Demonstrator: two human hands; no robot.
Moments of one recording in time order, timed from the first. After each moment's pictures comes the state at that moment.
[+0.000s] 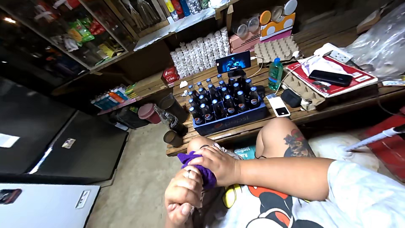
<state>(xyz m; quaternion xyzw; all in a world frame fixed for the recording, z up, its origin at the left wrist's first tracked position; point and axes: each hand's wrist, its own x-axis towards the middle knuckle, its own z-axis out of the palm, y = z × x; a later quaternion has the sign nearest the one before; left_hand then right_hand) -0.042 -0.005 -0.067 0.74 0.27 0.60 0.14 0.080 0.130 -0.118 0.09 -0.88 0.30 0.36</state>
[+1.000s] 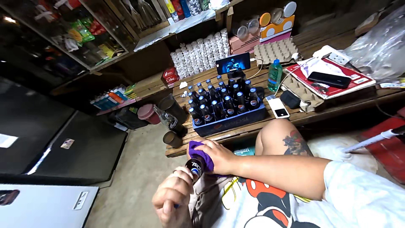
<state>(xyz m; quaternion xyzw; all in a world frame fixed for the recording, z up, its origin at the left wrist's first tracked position) -0.037 -0.010 -0.072 0.64 0.27 0.72 0.06 0.069 0.152 -0.121 -0.07 -0.91 0.39 0.12</state>
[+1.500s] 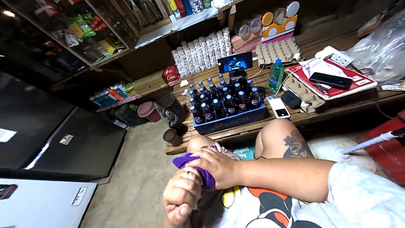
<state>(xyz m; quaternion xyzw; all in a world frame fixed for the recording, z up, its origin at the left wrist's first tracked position) -0.047 -0.011 -0.069 0.75 0.26 0.60 0.14 0.081 0.127 -0.111 0.12 -0.88 0.33 0.31</state>
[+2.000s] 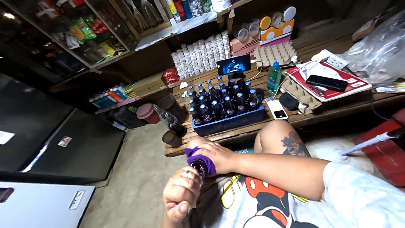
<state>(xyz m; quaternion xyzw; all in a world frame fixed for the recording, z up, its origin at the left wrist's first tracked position) -0.049 -0.008 -0.071 0.75 0.25 0.60 0.15 0.071 0.157 -0.119 0.01 -0.92 0.38 0.11</state>
